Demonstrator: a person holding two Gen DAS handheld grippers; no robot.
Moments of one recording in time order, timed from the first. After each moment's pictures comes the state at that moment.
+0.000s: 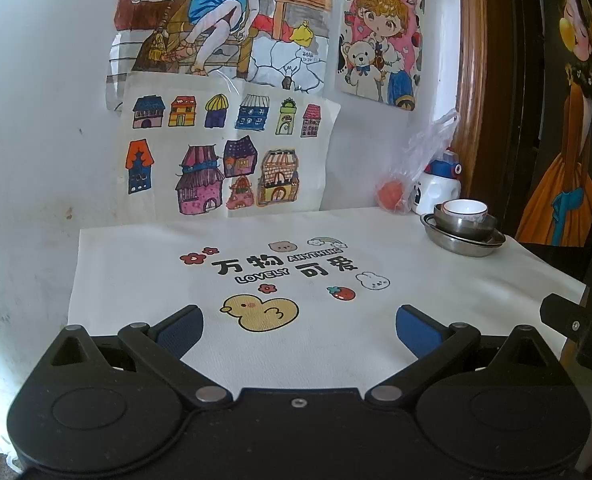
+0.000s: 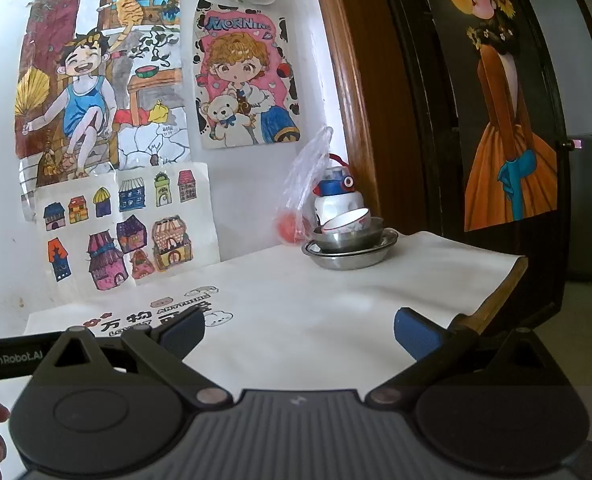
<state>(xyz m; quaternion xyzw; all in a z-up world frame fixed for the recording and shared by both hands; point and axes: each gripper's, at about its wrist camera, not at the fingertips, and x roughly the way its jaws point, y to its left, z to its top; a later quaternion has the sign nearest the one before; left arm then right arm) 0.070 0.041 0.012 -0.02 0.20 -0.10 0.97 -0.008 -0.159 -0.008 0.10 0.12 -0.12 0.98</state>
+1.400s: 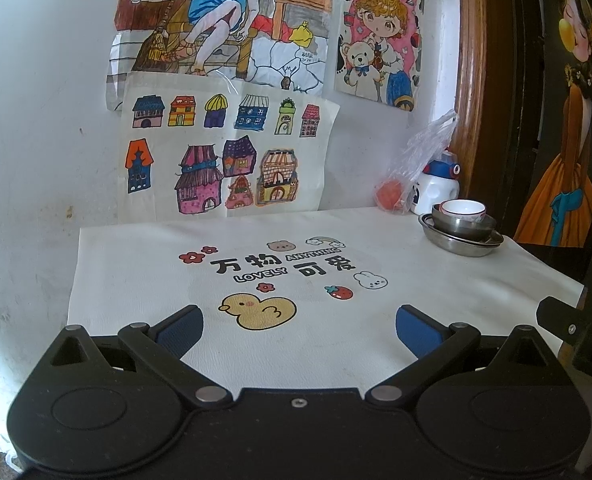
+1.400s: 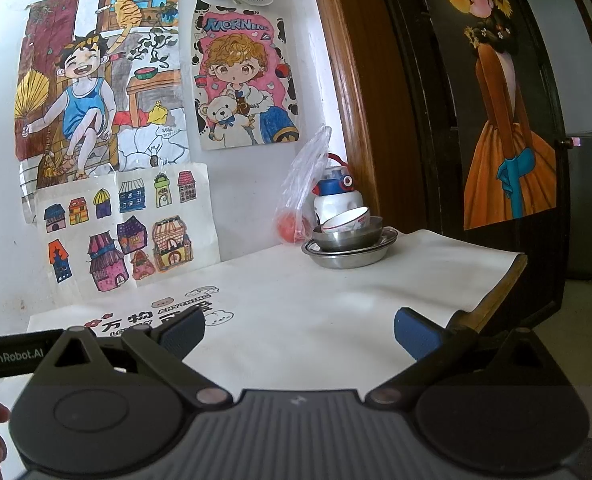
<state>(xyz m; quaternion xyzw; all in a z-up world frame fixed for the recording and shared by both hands) 0.069 0.042 0.014 -0.02 0.20 -0.10 0.97 -0.010 -0.157 -0.010 0.11 0.11 -0.12 0.98</state>
